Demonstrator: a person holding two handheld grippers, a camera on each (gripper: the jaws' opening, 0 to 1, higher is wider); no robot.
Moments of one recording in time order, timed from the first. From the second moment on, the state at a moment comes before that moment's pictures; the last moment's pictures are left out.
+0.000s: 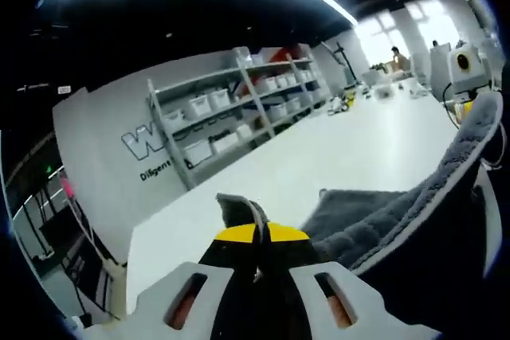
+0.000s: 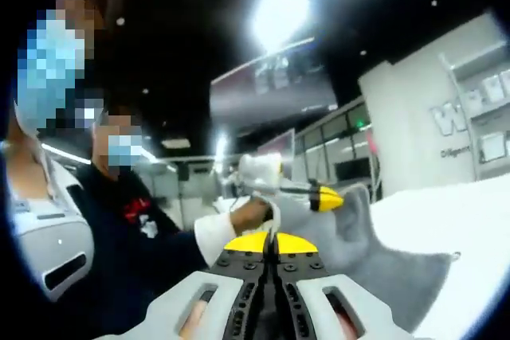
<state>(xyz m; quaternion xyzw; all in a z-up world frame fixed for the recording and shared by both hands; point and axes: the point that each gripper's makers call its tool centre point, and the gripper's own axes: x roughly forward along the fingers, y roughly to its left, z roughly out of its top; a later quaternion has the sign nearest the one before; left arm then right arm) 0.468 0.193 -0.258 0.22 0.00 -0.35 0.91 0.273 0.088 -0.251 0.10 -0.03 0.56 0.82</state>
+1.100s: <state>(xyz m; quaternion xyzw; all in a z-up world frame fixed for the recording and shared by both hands) 0.463 0.109 -0.245 0.16 0.04 -0.40 0.90 0.274 0.001 -0.234 0.06 -0.01 0.49 0.87</state>
